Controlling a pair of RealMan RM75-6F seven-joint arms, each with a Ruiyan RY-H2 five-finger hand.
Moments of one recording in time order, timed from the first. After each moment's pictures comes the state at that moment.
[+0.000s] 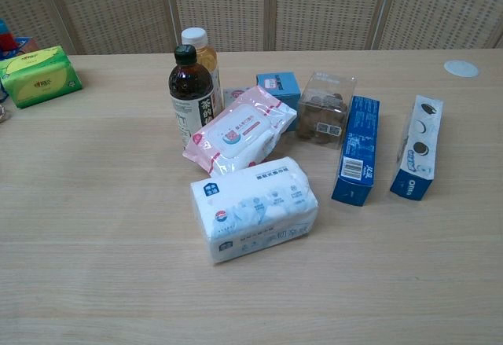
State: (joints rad) left arm -0.42 -1.08 -0.18 -1.80 1.38 1.09 0.10; right arm 0.11 -1.11 0.17 -1.60 -1.51 1.60 -0.03
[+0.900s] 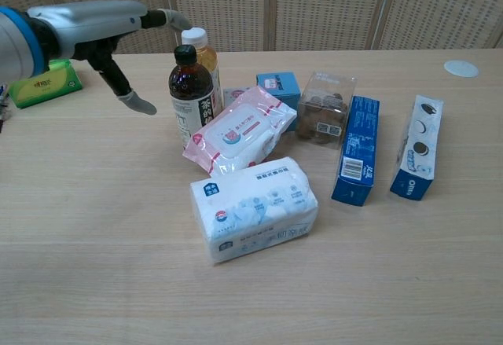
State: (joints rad) left arm -0.77 -1.42 -0.25 -1.72 0.96 0.96 0.56; right arm 0.11 -1.10 0.17 -1.60 -1.49 1.58 0.02
